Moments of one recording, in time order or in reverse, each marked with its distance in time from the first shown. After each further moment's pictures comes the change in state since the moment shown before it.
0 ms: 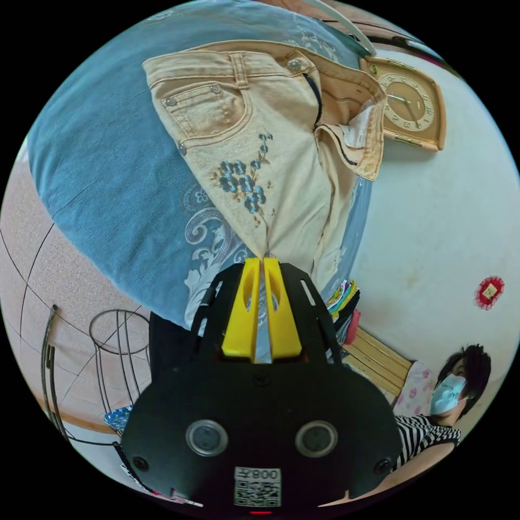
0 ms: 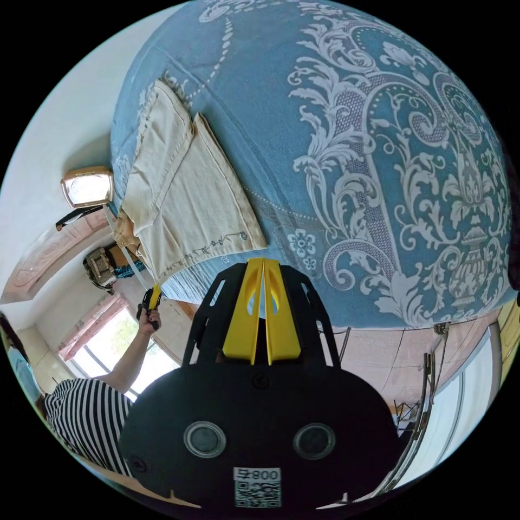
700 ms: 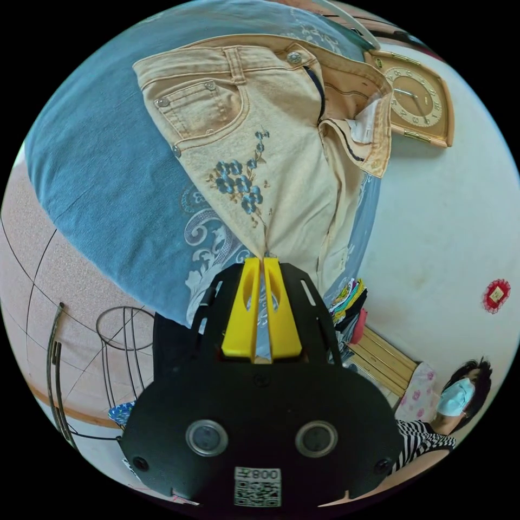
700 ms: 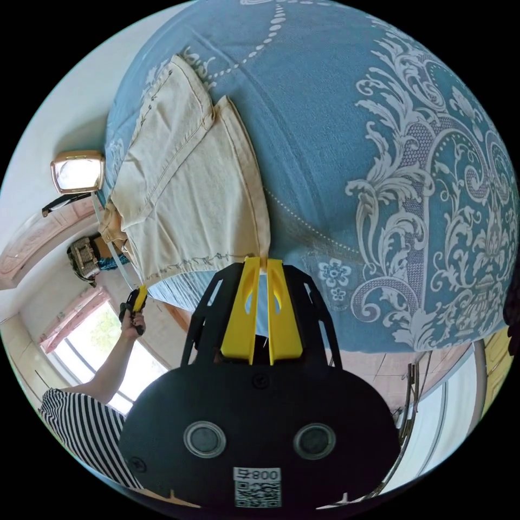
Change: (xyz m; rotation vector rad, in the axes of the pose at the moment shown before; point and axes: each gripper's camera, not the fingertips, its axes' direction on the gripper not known) left arm 0.130 -0.003 0.055 -0.020 -0.043 -0.004; right arm -0.016 -0.039 0.033 0.002 0.096 -0.066
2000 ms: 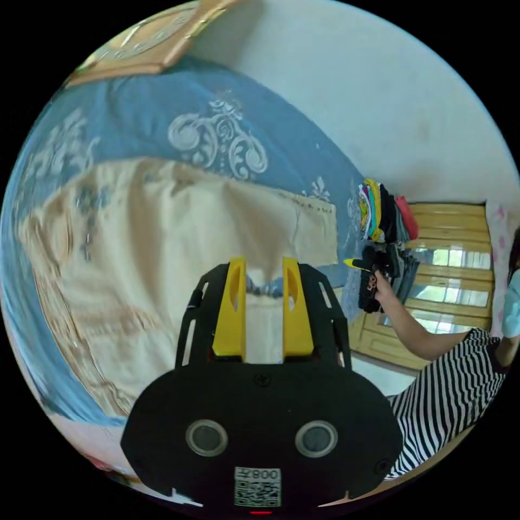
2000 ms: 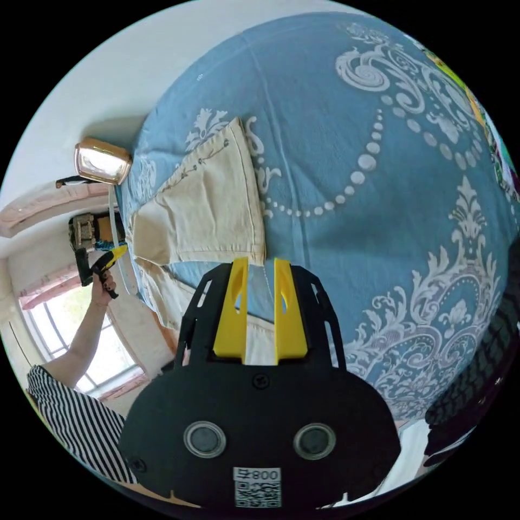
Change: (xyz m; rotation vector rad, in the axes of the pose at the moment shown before) left arm 0.655 -0.058 0.243 -0.203 -0.344 0.847; right arm -0.031 -0.163 -0.098 0.112 0.061 -0.236
